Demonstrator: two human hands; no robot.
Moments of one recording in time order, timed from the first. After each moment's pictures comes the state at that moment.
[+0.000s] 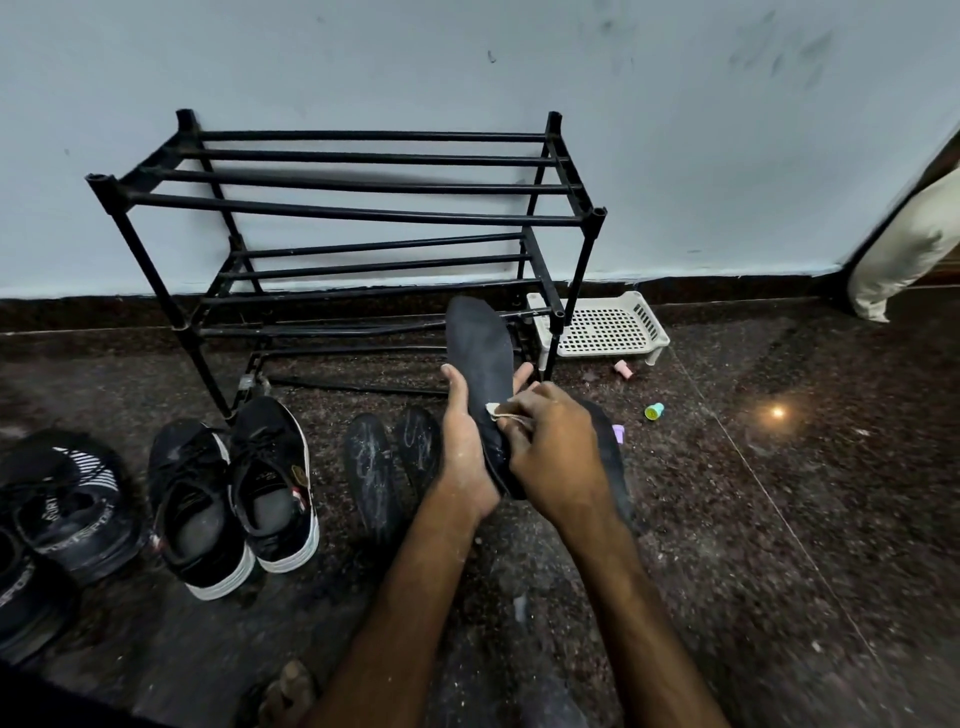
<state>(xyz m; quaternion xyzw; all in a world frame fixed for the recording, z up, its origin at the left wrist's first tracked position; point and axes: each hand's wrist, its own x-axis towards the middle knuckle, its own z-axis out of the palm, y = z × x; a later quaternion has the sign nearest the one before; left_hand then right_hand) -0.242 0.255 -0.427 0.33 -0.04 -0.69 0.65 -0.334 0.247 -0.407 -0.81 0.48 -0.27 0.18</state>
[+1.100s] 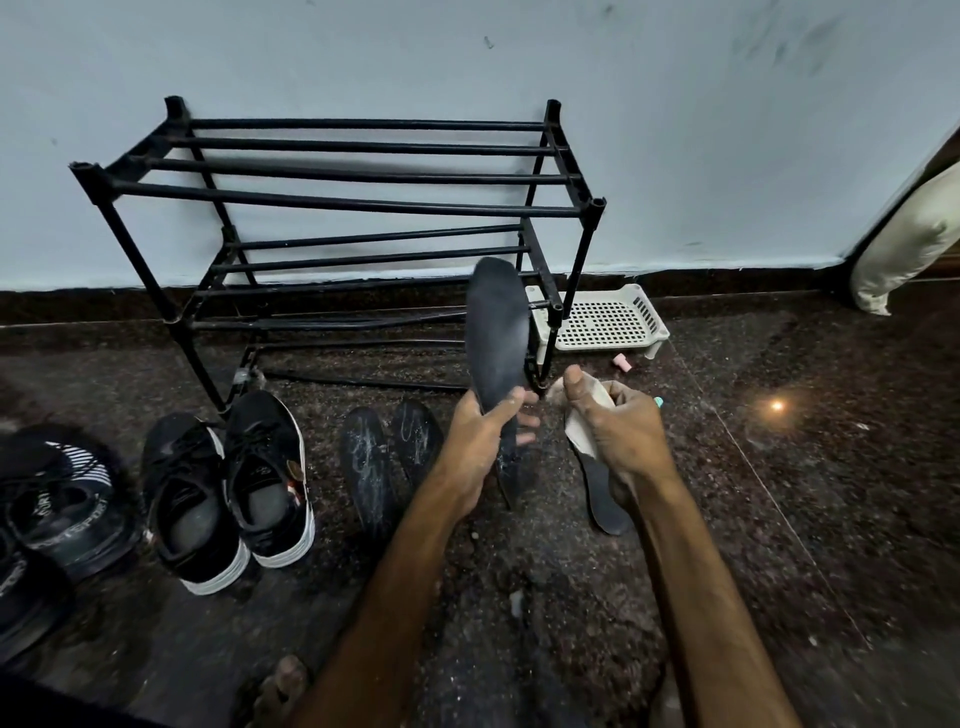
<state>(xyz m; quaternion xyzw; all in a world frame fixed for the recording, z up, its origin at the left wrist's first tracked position) -0.241 0.252 -0.448 0.52 -0.29 -0.52 0.61 -0.380 0.211 -0.412 -0.50 0.54 -0.40 0.56</state>
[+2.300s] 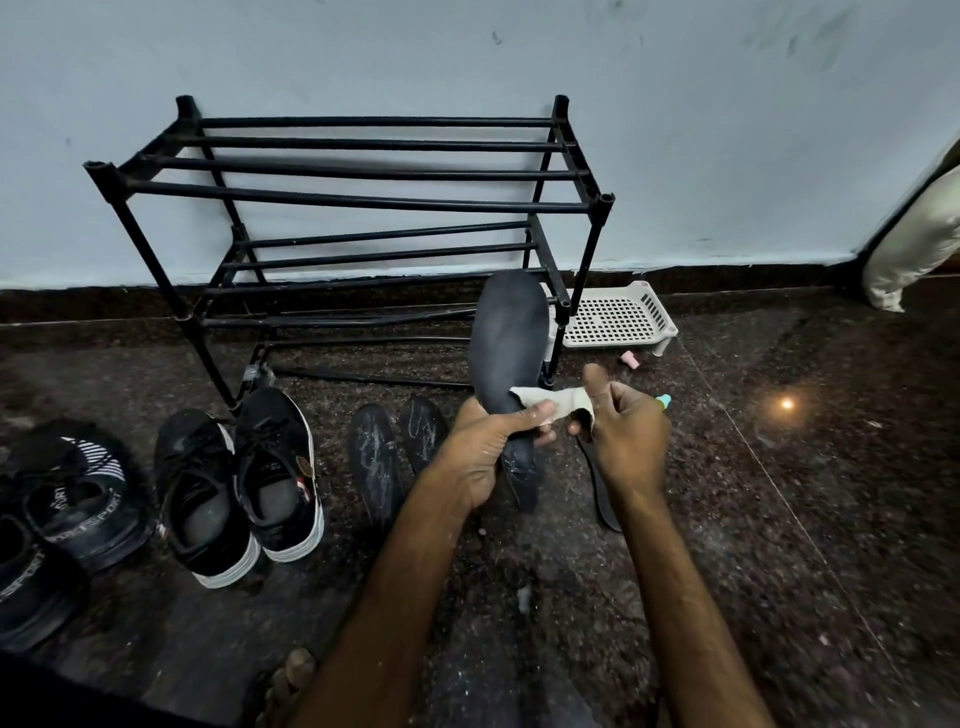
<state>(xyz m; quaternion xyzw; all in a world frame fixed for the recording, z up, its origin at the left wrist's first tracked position) -0.241 0.257 -0.440 0.43 -0.21 -0.63 0.62 -0.375 0.215 -0.436 -0.58 0.56 -0.45 0.38</state>
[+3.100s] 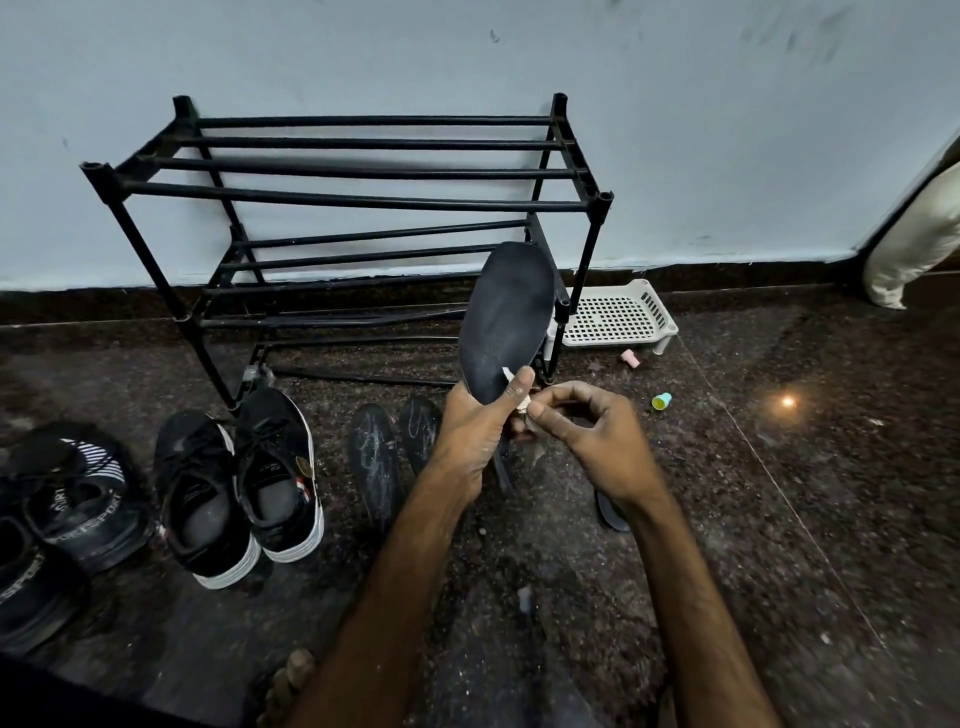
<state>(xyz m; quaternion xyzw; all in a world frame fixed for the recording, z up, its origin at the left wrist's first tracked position) -0.233 0.254 -0.439 0.50 -0.27 -0.52 0.63 -0.375 0.224 -0.422 -0.67 0.36 -0.38 0.53</state>
